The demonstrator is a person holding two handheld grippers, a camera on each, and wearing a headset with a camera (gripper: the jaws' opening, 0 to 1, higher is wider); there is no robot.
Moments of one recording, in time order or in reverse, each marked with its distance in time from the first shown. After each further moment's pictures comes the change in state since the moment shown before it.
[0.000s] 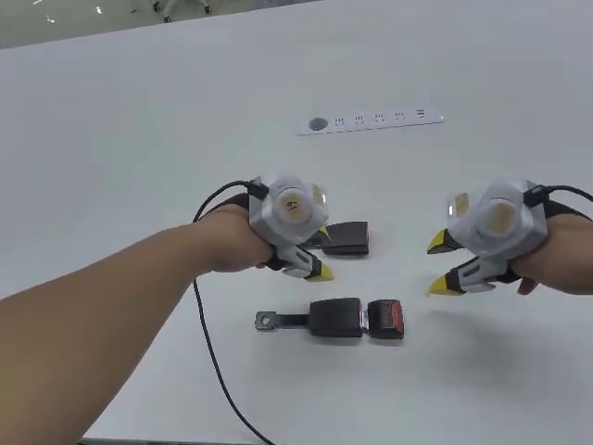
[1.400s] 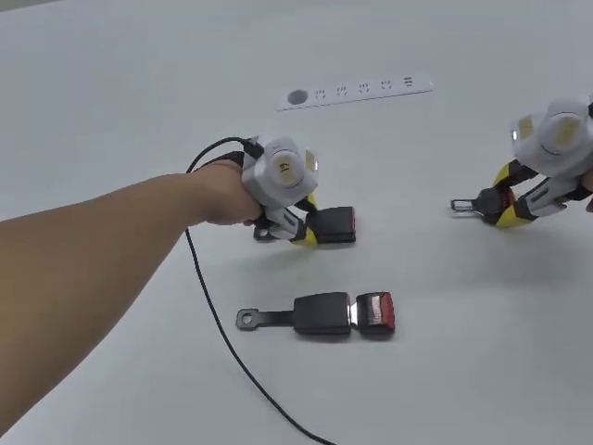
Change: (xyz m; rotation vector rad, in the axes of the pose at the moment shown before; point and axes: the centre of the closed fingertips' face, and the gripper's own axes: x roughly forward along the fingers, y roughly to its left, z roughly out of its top) left arm 0.039 0.035 -0.005 0.099 0.068 -0.117; right arm -0.020 -0.087 -0.108 0.027 0.147 0.029
